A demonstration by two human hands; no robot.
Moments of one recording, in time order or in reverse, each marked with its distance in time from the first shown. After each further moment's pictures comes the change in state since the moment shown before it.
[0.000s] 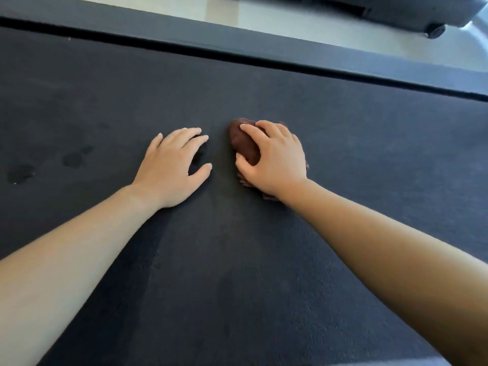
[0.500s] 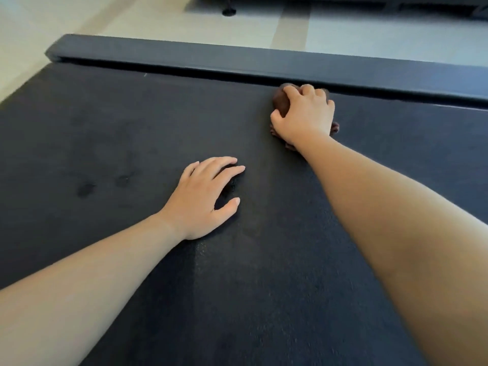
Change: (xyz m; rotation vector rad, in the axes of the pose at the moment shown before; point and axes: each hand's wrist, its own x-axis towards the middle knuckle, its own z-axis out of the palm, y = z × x) left_hand 0.001 0.009 -0.005 0.068 -0.033 -0.033; right_hand 0.163 0.025 0.034 -0.023 -0.024 0.088
